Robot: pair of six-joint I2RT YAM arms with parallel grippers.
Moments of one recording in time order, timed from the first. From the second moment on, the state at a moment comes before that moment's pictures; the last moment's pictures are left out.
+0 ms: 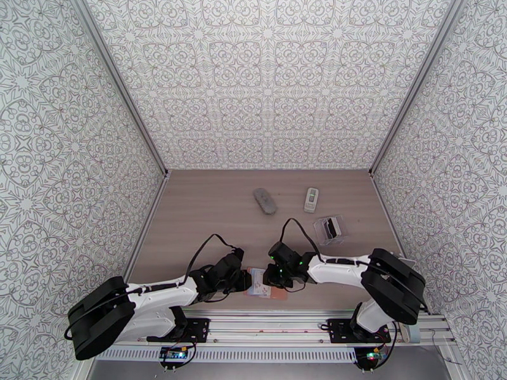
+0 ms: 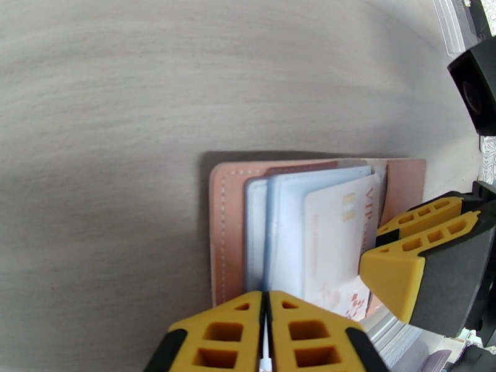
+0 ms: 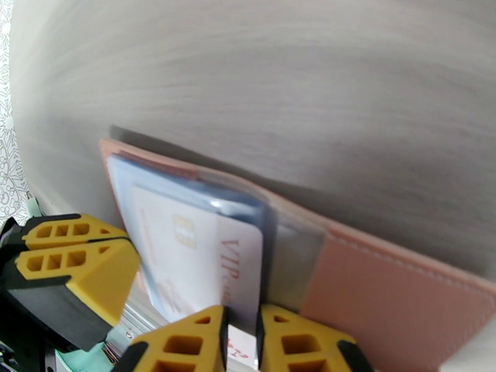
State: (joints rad) left arm -0.91 1.23 0.34 0.00 0.11 -0.97; right arm 0.96 1.59 0.73 -0.20 -0.29 1.08
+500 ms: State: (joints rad) left arm -0.91 1.22 0.34 -0.01 0.11 -0.97; right arm 0.97 1.60 0.74 -0.20 -0.29 1.12
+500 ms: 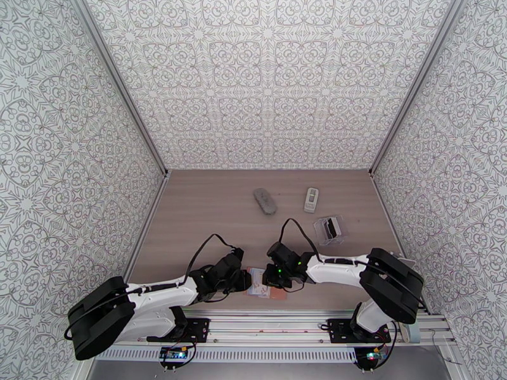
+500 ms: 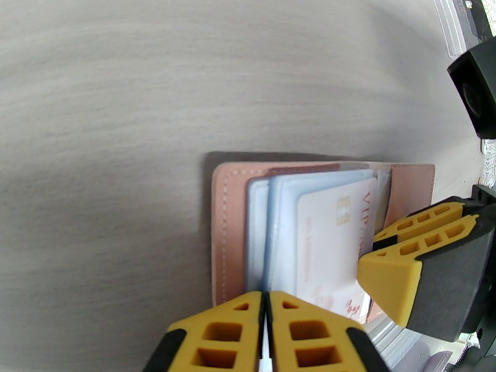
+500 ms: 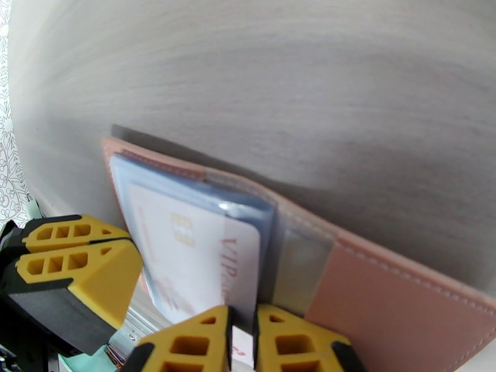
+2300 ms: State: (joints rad) left arm -0.90 1.14 0.33 -0.15 0.08 -0.97; right arm 1.00 1.64 0.77 -0.17 -0.30 1.12
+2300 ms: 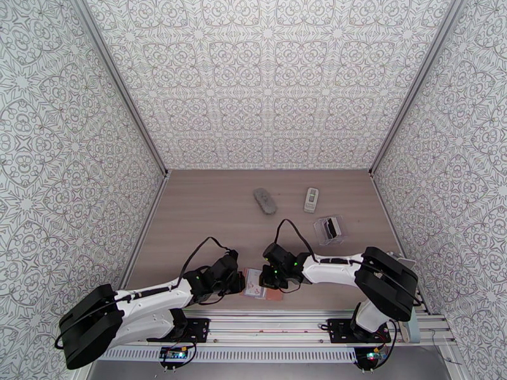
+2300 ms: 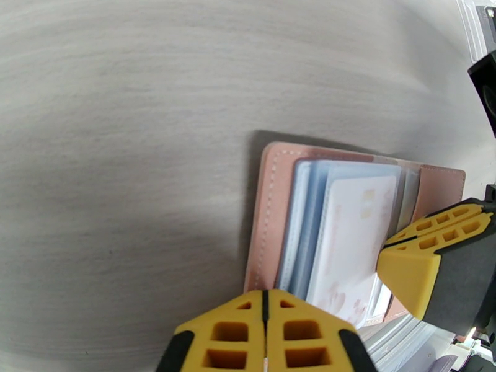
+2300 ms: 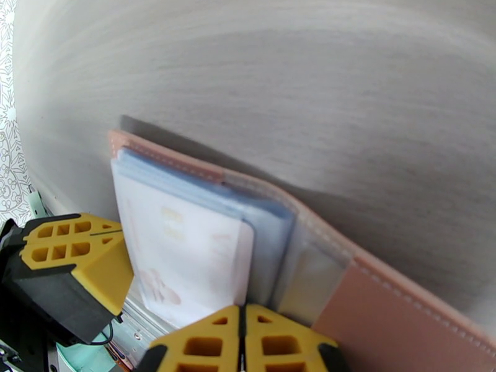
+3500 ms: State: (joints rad) left arm -0.91 1.07 0.30 -0.18 0.05 -0.99; right arm 1.00 1.55 0.77 -0.22 -0.27 1.10
